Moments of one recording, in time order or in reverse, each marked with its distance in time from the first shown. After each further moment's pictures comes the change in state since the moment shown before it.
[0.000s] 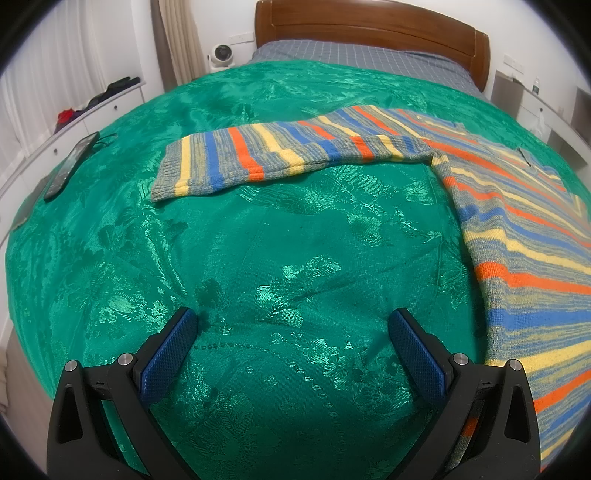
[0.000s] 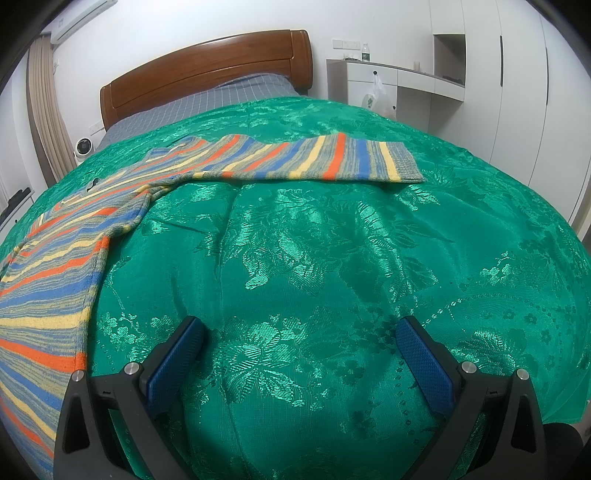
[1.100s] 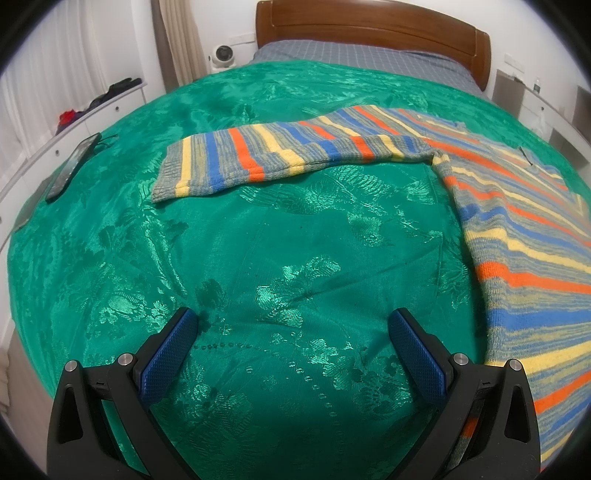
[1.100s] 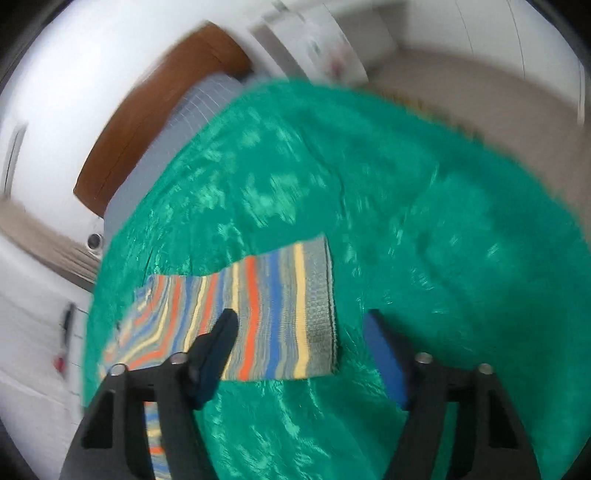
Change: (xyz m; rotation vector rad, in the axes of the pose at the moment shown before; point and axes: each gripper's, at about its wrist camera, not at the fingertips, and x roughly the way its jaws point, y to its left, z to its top) left arm 0.002 0.002 0.003 0.004 -0.002 0.008; right arm 0.083 -0.186 0.179 0.501 0.257 0.268
